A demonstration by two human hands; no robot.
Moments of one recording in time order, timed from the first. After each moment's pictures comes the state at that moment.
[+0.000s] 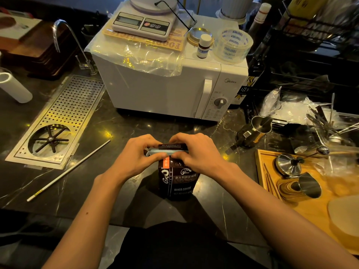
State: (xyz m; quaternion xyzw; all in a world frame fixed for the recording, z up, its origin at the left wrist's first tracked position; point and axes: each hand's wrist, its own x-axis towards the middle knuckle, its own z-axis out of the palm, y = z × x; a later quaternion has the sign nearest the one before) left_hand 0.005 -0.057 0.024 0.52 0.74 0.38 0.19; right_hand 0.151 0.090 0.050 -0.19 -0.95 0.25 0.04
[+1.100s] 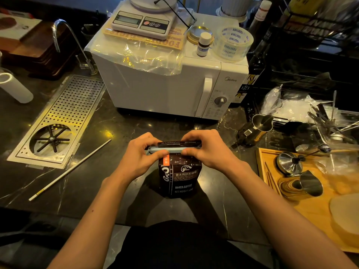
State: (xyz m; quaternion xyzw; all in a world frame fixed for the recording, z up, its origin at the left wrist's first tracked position) left_hand 0.014 -0.053 0.013 0.47 0.75 0.44 0.18; right_hand 0.168 0.114 0.045 -0.22 -0.90 0.36 0.07
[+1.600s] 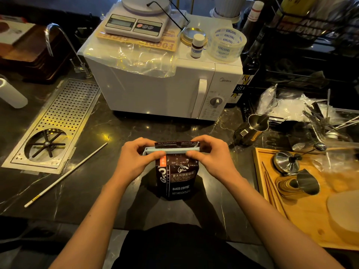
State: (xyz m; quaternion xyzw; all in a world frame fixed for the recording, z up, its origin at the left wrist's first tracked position) left_hand 0.014 -0.052 0.001 0.36 0.74 0.52 0.24; right_hand 0.194 0.110 0.017 -0.32 -0.80 0.46 0.20
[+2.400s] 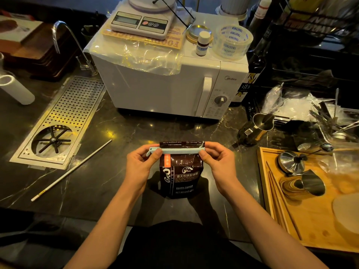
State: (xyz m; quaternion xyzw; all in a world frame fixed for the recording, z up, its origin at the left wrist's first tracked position) left_hand 0.046 -0.060 -0.015 0.15 0.60 0.70 0.35; right_hand 0.207 0.088 -0.001 -0.36 -0.59 0.67 0.28
